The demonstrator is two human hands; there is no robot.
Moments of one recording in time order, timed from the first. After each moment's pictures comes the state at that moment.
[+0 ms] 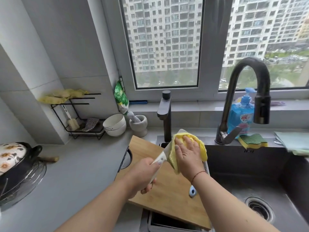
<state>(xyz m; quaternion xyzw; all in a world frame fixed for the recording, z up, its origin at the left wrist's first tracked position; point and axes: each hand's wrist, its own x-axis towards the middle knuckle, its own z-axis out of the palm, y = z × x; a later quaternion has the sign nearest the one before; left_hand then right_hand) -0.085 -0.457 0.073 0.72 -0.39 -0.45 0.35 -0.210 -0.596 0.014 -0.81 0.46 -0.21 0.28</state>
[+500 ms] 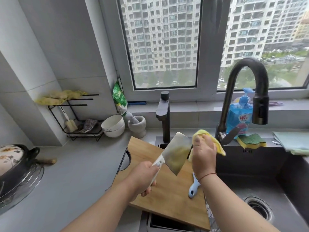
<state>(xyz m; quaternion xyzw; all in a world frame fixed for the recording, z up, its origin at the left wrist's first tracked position) -0.086 -0.460 0.067 0.73 -0.37 -0.45 0.35 -0.230 -0.607 0.022 -0.67 0.50 -0.48 0.28</state>
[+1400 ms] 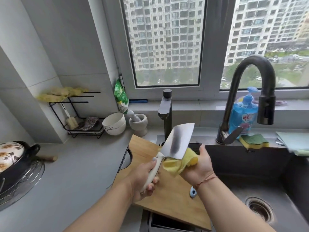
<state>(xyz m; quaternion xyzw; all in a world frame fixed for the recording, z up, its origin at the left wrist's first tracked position) -0.077 -0.464 0.053 0.63 -0.19 -0.61 0.44 -0.220 -0.583 0.034 -0.10 0.17 -0.31 0.93</state>
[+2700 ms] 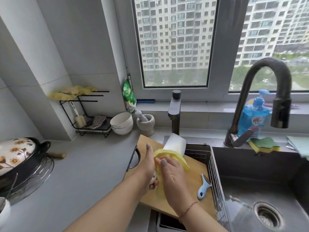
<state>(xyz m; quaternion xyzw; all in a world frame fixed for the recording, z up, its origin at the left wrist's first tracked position) -0.075 -0.471 0.067 0.72 -0.16 -0.50 0.45 -0.167 -0.497 0.026 -0.76 0.32 -0.37 0.42</state>
